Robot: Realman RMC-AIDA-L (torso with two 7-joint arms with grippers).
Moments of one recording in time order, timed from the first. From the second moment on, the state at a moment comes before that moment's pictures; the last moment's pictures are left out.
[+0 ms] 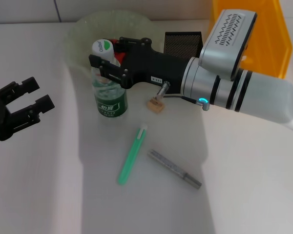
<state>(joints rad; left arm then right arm) -0.29 -2.01 0.50 0.54 1.76 1.82 -1.29 0.69 2.09 -1.98 -0.51 -0.47 -0.90 0.85</state>
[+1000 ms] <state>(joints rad) -0.31 -2.01 0.50 0.53 1.76 1.84 -1.29 0.58 2.09 -1.98 -0.64 -0.45 -0.95 0.87</state>
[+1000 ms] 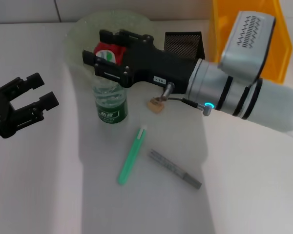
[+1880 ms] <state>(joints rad) -0.32 -2.01 0.53 0.54 1.76 1.87 -1.30 0.26 2.07 -0.94 -1.33 -1.48 -1.77 1.82</state>
